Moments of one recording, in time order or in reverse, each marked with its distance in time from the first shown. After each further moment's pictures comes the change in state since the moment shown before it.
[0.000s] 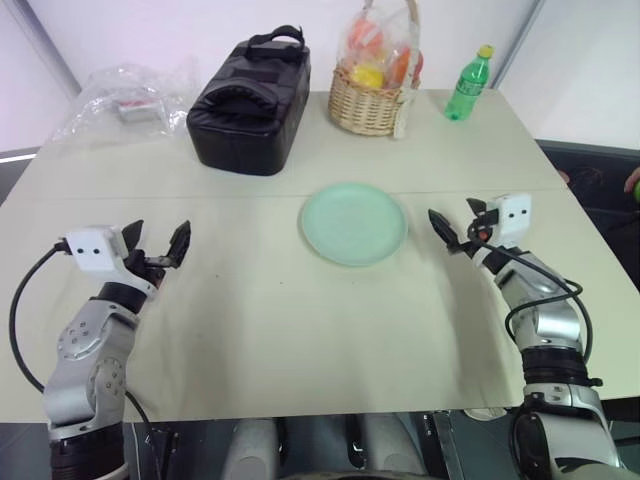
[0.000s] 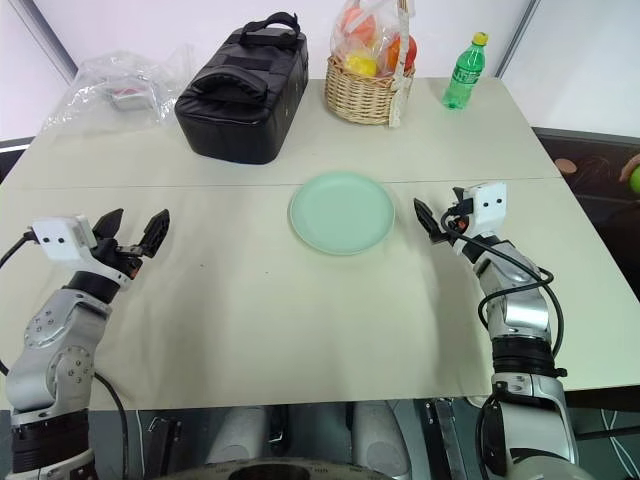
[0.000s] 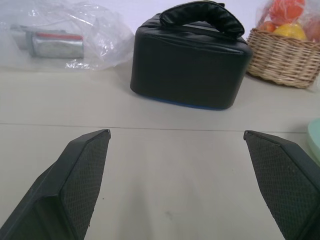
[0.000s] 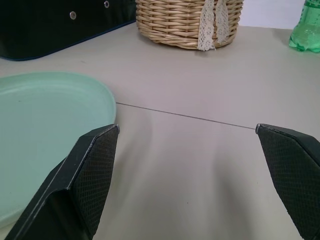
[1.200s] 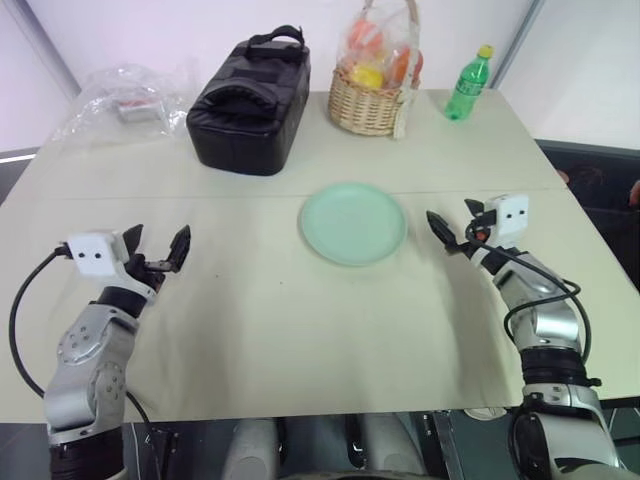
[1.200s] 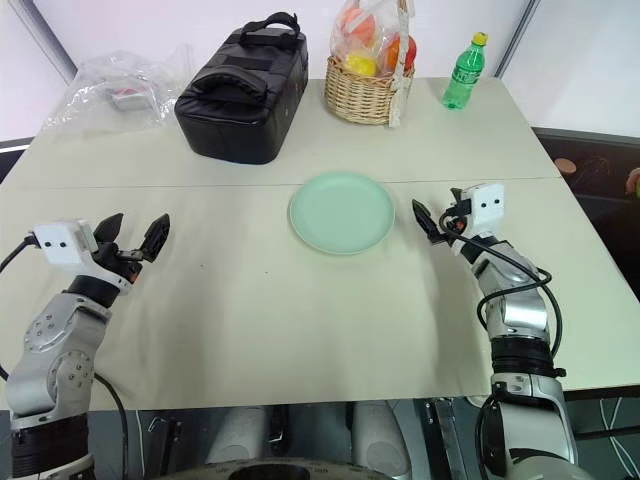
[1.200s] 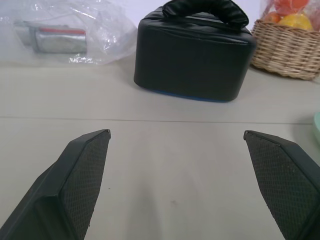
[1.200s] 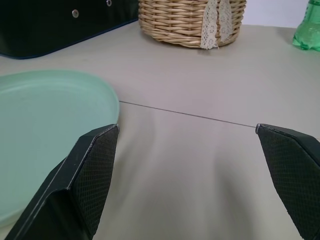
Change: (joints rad) left arm 0.019 0.001 0.000 0.000 0.024 -0.007 -0.006; right arm 0.000 0.004 0.012 0.002 -0.001 0.000 0.004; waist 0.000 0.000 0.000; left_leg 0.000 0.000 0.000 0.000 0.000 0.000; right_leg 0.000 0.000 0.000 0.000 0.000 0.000
